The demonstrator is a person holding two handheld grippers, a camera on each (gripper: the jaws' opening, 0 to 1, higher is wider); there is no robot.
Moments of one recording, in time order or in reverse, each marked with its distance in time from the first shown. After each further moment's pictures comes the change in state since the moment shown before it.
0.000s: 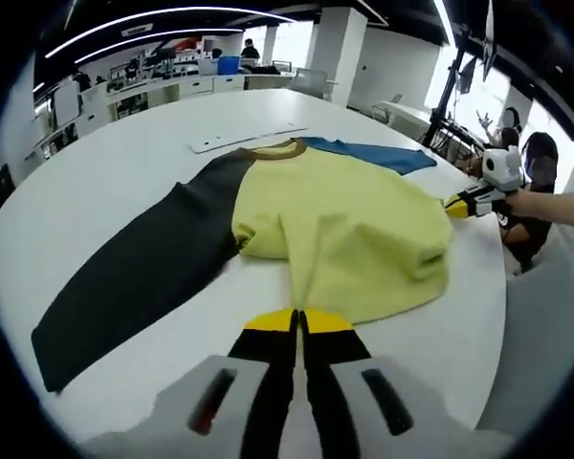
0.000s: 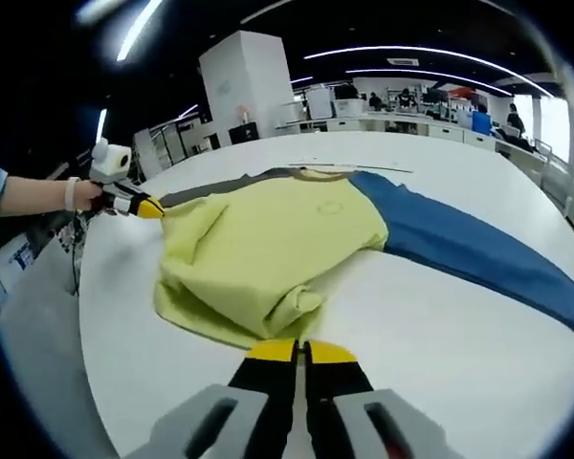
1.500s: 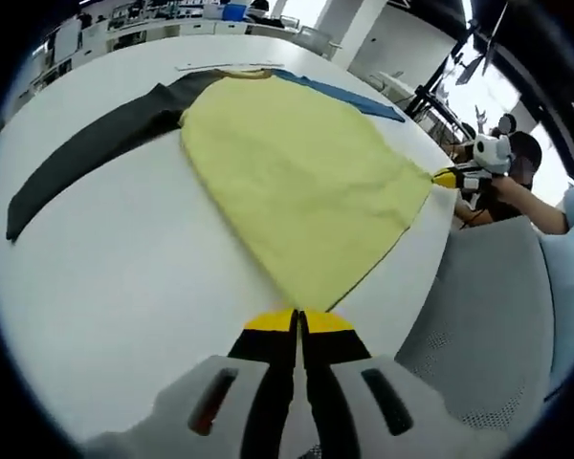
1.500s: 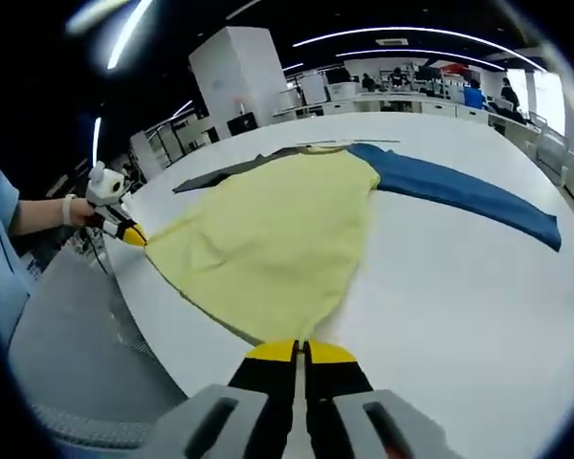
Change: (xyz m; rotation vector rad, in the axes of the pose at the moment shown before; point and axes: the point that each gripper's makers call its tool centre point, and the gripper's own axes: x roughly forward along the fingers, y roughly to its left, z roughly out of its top) left arm -0.061 -0.088 -0.111 -0.177 0.232 -0.102; right arm -0.084 0.032 -0.068 0.073 0.072 0.029
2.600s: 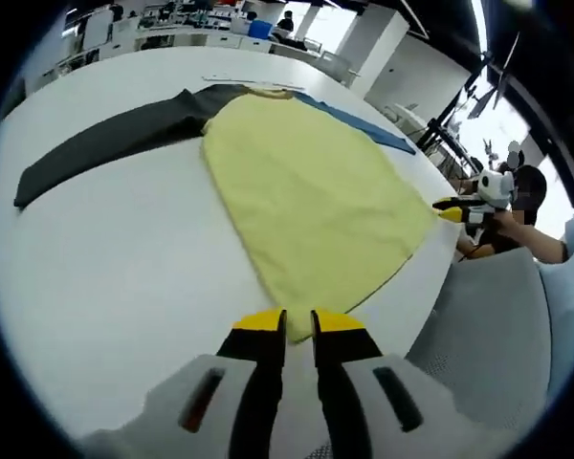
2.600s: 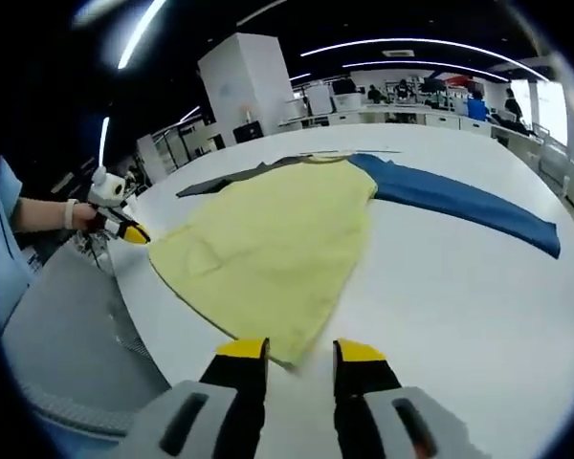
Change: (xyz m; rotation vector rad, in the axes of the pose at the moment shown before) left arm -0.015 0.001 0.020 -0.106 -0.195 0.005; right arm -0.005 -0.011 0.008 -0.019 -0.081 0.016
